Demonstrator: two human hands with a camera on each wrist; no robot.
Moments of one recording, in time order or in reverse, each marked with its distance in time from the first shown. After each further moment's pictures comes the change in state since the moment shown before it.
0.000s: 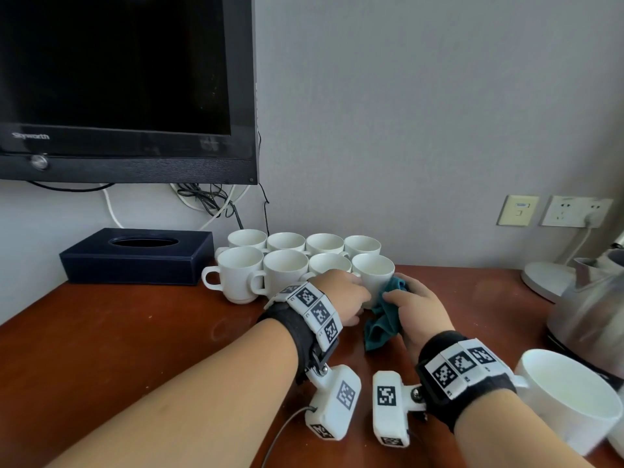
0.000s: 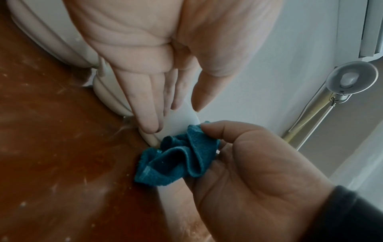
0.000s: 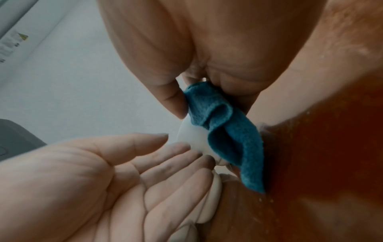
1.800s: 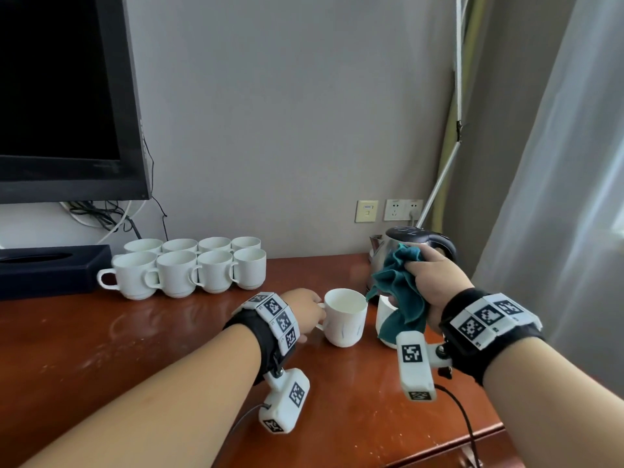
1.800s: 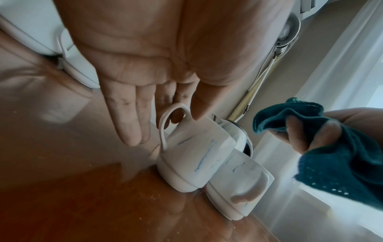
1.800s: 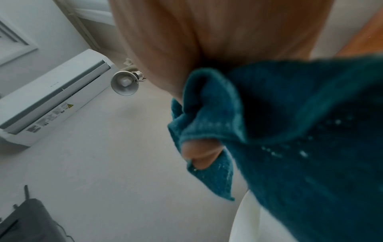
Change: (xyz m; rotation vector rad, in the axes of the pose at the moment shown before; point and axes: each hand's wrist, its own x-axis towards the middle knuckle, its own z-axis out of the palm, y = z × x) left_hand -0.119 0.071 0.152 0.250 -0.155 -0.007; right_hand -0.158 -0.137 -0.238 -0.106 0.237 -0.055
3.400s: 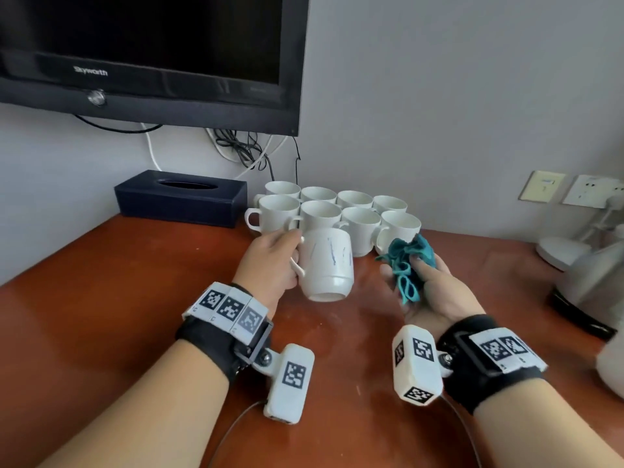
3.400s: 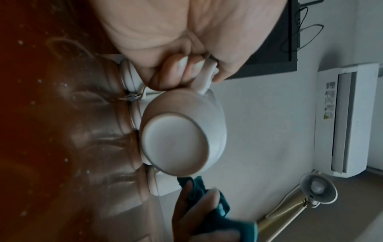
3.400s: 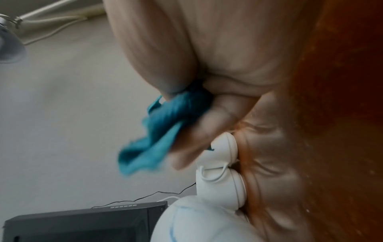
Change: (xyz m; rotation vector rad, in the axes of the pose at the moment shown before) left_hand -0.044 -0.196 -0.173 -0.841 0.604 0.174; right_hand -0.019 0.083 0.267 0.600 -0.378 0.395
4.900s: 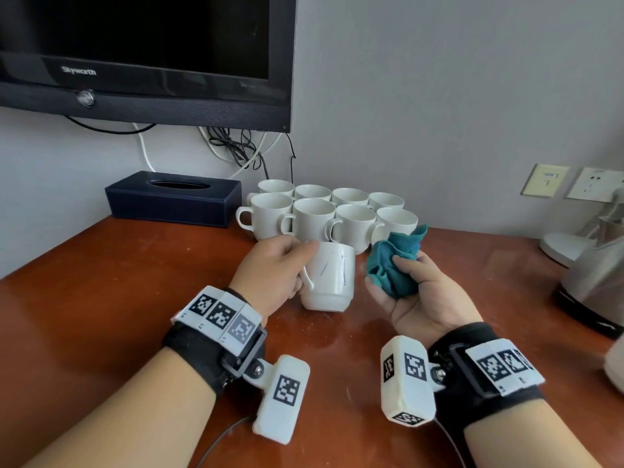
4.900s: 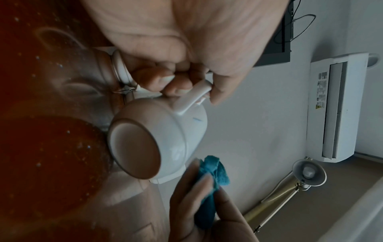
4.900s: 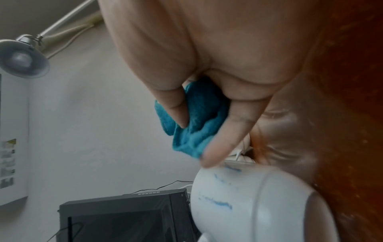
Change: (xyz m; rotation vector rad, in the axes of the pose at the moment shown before) left_hand -0.013 -0.001 0.010 0.300 -0.121 0.094; right_hand -0.007 0.009 0.001 0.054 -0.138 -0.013
